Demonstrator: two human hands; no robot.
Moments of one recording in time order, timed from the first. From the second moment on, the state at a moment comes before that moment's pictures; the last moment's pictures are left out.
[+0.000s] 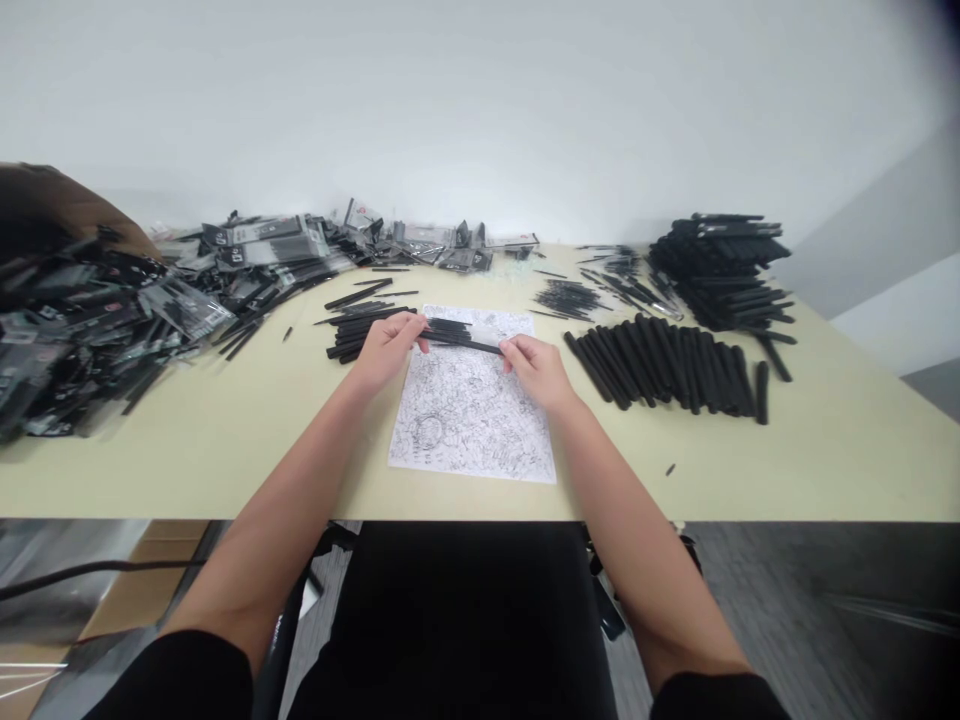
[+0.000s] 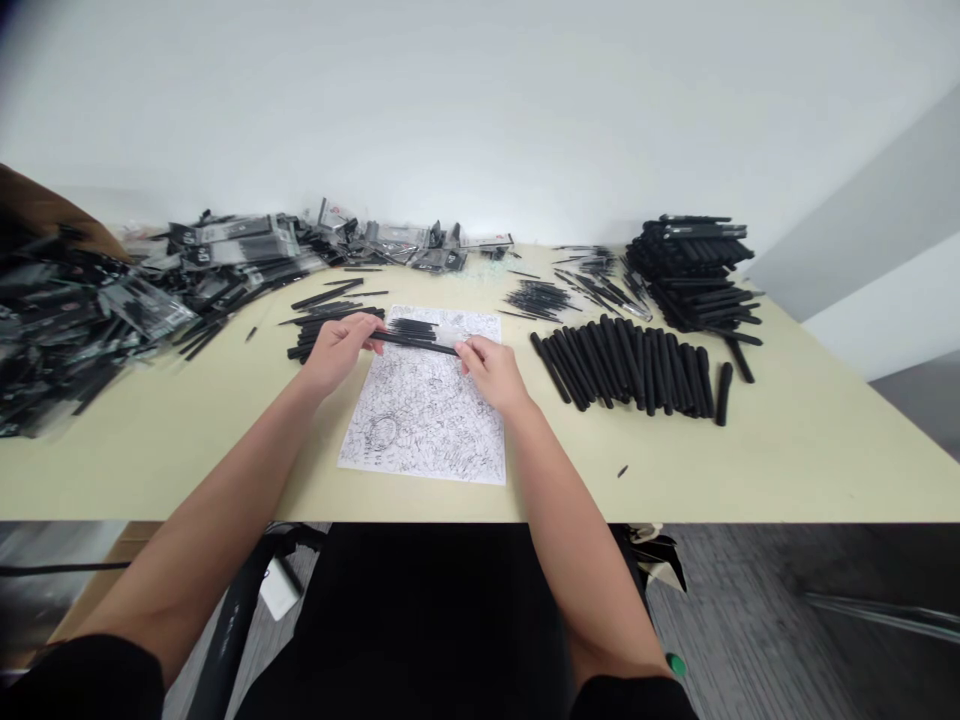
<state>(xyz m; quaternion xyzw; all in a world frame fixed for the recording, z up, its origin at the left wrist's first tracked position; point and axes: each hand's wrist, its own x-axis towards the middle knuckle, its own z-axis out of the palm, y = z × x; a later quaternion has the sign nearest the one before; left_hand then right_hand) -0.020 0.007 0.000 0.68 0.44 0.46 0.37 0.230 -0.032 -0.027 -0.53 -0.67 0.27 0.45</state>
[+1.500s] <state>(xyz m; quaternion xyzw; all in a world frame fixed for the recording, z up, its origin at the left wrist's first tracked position) -0.015 0.010 0.004 0.51 0.51 0.46 0.52 0.226 -0.033 -0.024 -0.47 -0.64 0.19 0.58</state>
